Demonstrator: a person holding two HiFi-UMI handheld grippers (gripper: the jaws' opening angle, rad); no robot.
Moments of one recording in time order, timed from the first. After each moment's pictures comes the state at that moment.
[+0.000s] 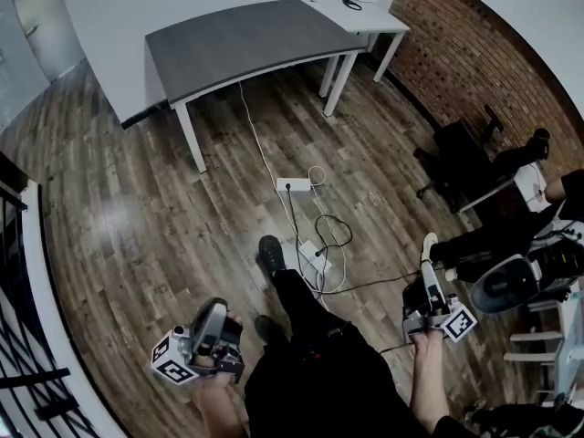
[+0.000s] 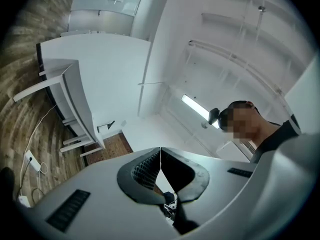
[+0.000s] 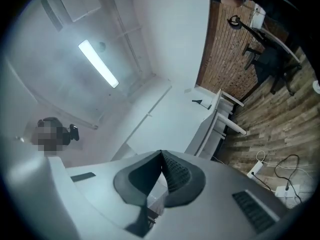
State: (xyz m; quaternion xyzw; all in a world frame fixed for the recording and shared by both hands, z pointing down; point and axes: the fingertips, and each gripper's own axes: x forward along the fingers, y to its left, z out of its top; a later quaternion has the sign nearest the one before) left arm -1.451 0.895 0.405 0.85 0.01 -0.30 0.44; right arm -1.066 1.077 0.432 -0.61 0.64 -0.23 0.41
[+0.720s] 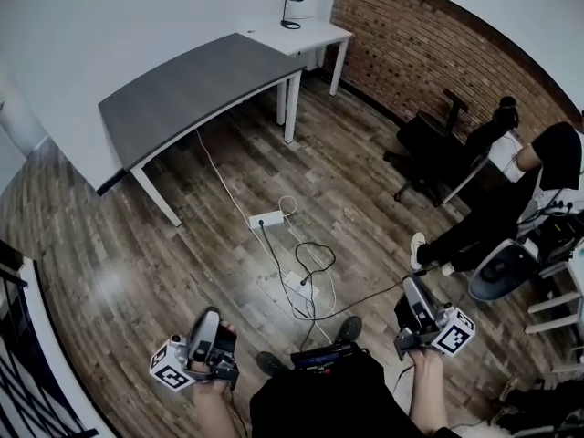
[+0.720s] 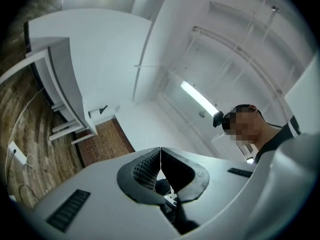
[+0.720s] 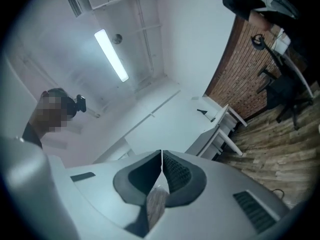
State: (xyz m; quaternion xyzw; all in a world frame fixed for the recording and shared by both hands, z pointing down) left arm -1.326 0.878 0.393 0.86 0.08 -0.26 0.43; right arm -1.021 1.111 0.404 -0.65 0.65 -0.18 0.34
